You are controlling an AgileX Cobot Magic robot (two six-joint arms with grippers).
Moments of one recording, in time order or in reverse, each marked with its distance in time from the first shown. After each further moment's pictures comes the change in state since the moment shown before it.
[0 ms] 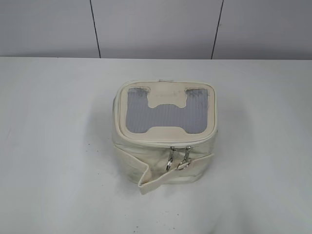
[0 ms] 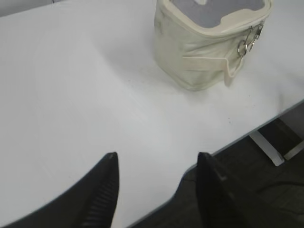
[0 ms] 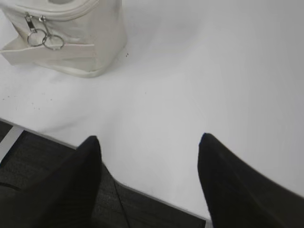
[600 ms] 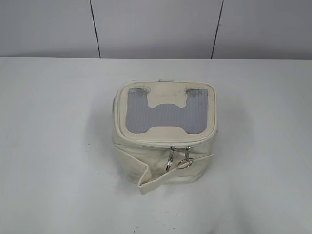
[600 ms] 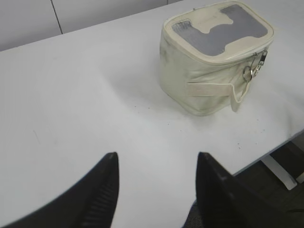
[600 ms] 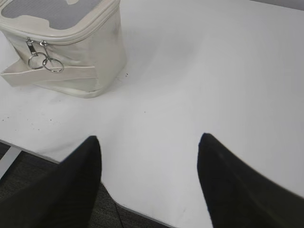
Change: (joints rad) left arm 0.000 0.003 0.041 0.003 -0.133 0.027; right arm 0.000 0.000 0.026 0.001 -0.082 0.010
